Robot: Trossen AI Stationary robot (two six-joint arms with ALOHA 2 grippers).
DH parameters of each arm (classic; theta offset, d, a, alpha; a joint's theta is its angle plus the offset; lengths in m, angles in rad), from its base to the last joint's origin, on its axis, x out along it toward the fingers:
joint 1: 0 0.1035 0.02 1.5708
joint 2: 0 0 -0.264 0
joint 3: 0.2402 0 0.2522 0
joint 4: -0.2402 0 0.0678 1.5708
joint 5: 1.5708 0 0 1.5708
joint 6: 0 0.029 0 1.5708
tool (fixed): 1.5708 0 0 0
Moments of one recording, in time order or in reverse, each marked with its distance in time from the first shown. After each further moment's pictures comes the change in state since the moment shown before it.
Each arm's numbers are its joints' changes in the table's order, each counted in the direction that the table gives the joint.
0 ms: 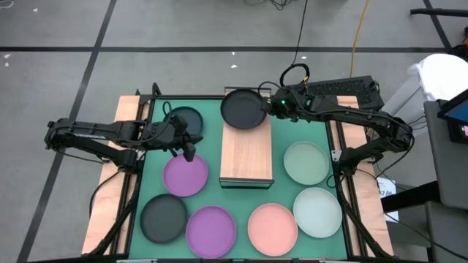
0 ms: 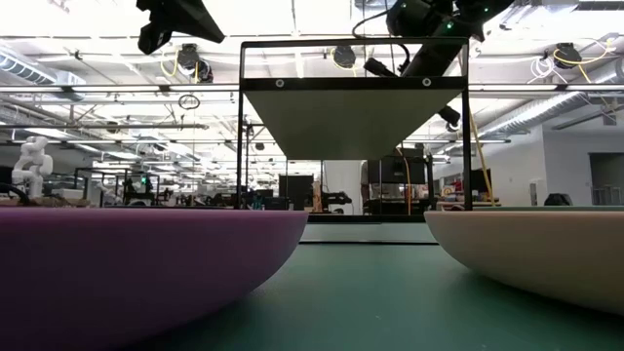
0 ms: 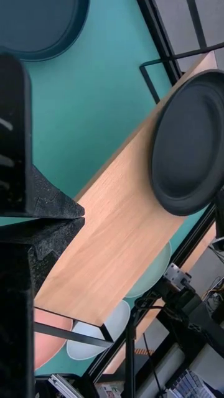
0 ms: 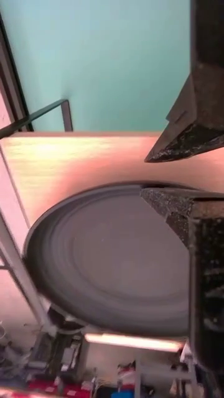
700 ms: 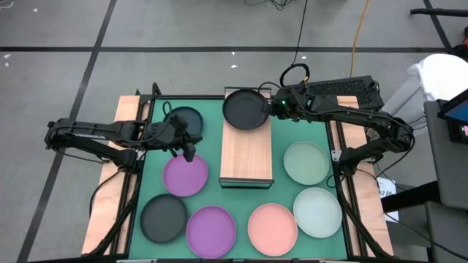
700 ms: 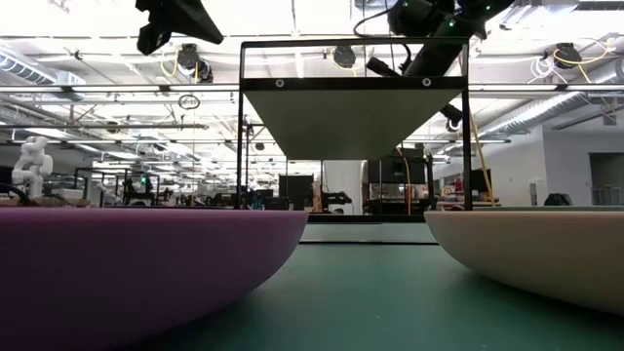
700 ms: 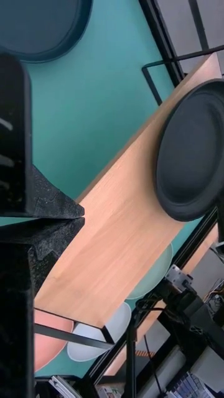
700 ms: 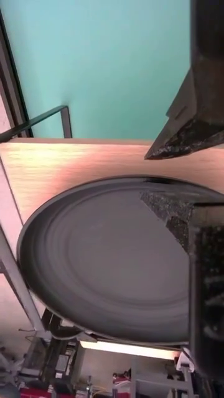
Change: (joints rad) left arm 0.000 0.000 0.000 -0.012 -0.001 -0.009; right arm 0.000 0.014 0.000 -0.019 0.006 -0.014
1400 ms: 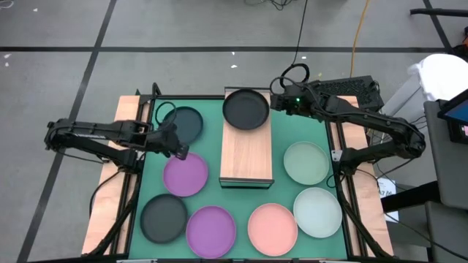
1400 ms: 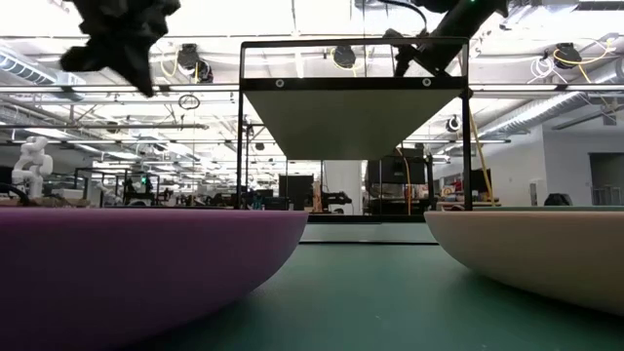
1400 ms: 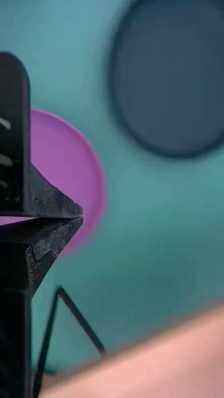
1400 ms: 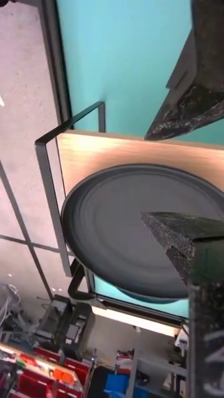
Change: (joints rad) left arm 0.017 0.000 0.000 -0.507 0.073 -0.470; right arm 0.001 0.149 0.000 -0.018 0.050 -0.119
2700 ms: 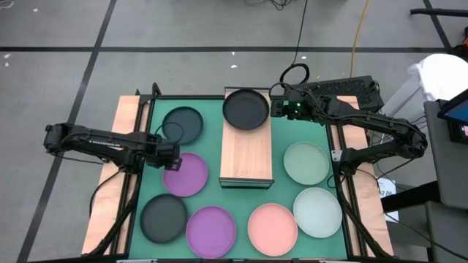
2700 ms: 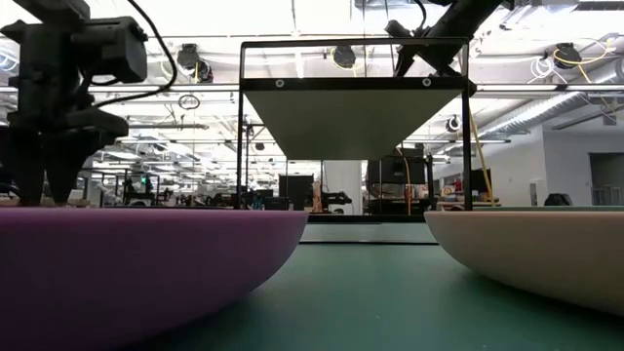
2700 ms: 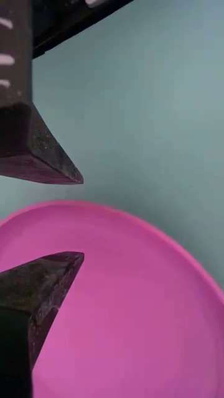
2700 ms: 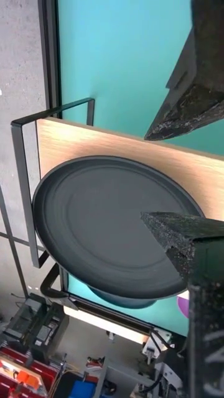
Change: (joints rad) left arm 0.092 0.000 -0.452 0.091 0.316 -0.156; right arm 0.059 0.017 0.000 -0.045 -0.004 -0.066
